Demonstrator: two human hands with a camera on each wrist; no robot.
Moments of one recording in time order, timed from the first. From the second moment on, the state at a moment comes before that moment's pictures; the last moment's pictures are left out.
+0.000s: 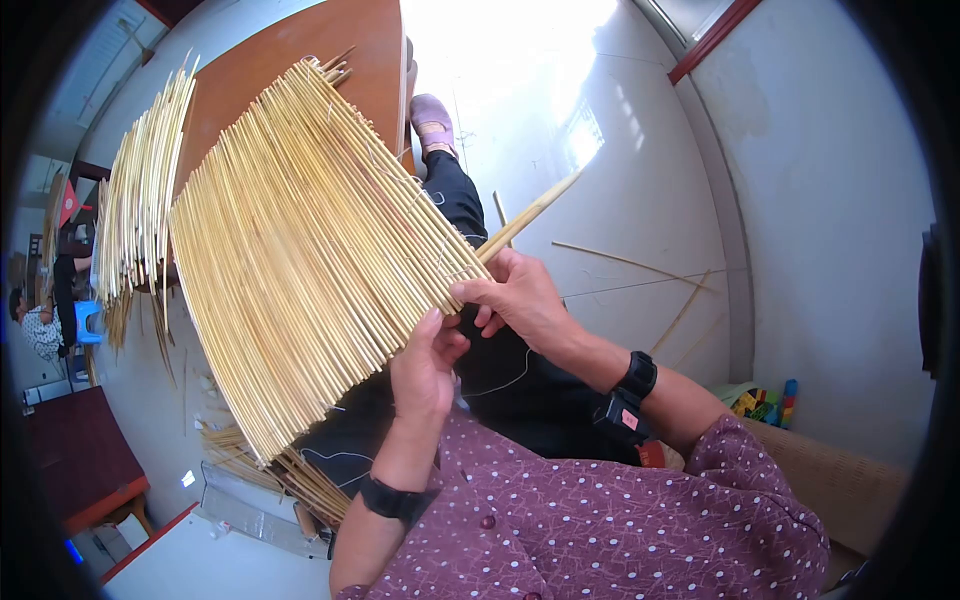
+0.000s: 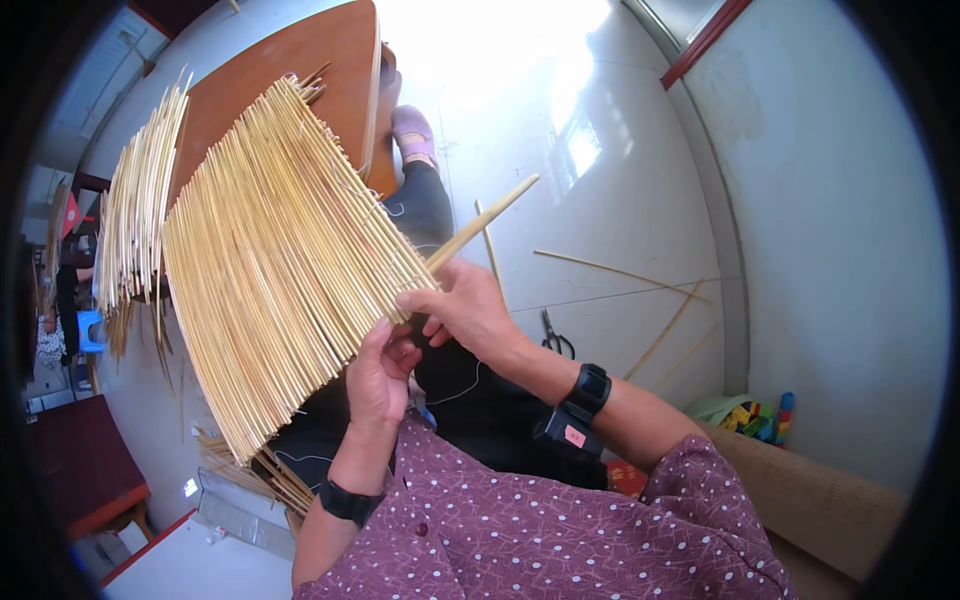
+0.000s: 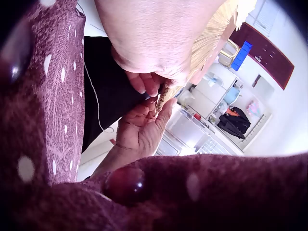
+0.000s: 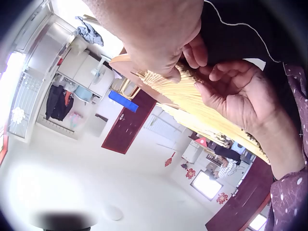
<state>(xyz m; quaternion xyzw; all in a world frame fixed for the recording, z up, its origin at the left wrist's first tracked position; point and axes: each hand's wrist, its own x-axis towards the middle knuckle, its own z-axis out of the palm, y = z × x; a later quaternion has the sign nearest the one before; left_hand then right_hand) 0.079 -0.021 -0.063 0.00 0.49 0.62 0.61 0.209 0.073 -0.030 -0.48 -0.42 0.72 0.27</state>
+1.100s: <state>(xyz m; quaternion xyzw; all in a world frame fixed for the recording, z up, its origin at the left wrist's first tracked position) 0.027 0.002 -0.007 0.83 0.56 0.05 0.07 0.209 0.069 -0.032 -0.45 -0.38 0.74 0.31</state>
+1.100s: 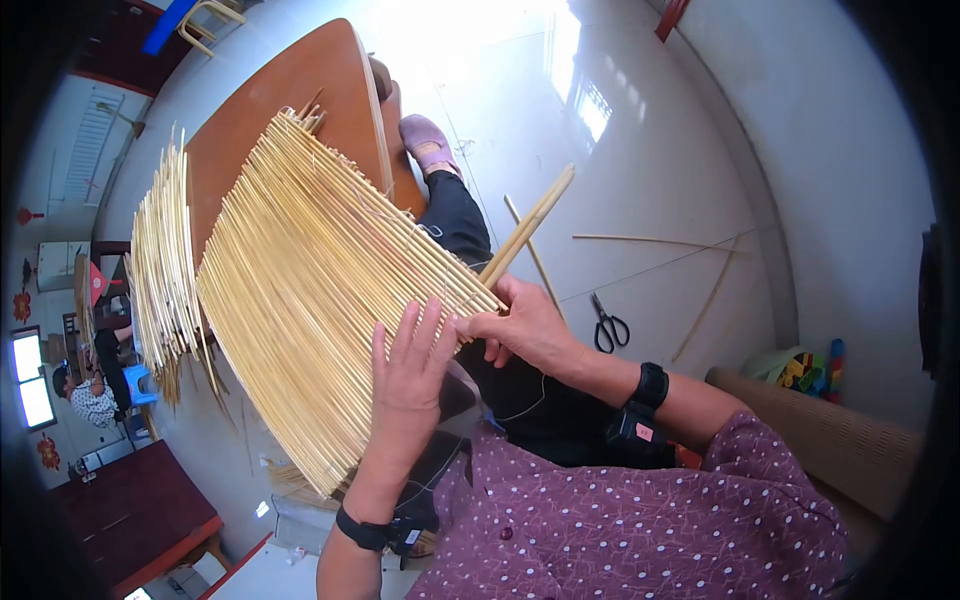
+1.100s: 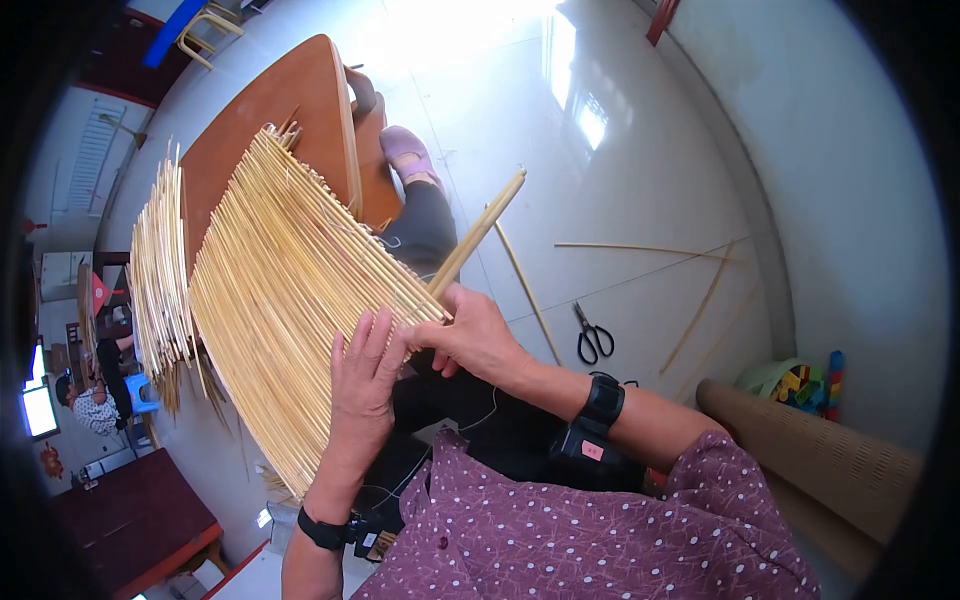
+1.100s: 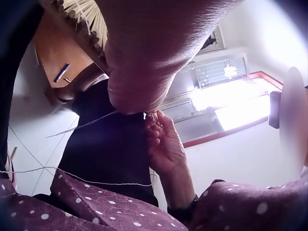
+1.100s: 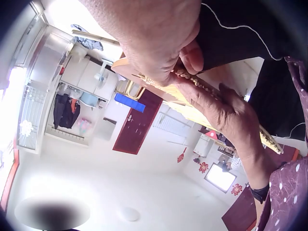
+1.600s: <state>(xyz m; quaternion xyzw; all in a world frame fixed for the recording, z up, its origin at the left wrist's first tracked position) 0.032 0.000 -0.009 0.83 0.56 0.04 0.03 0.222 0.068 -0.044 -0.42 -0.35 0.79 0.27</state>
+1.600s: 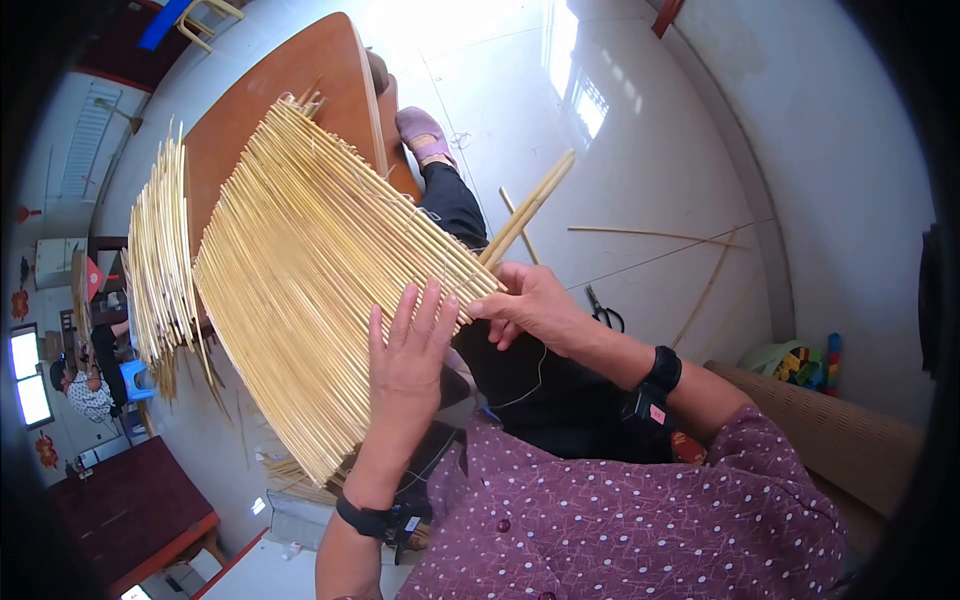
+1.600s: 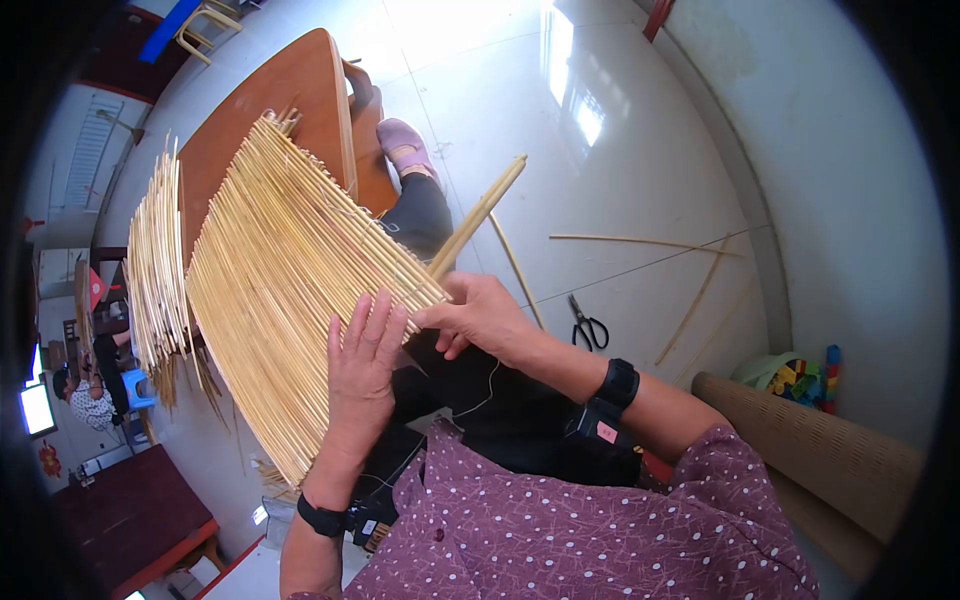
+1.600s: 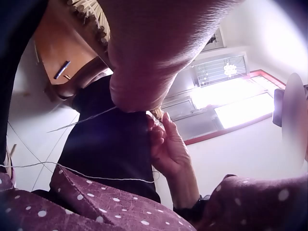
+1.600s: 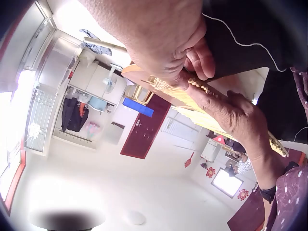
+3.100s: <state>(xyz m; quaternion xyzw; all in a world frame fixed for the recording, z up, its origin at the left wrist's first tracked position) -0.066 -0.231 0.106 0.26 0.26 0.76 0.53 0.209 0.004 0.017 -0.26 -0.71 0.64 0.14</state>
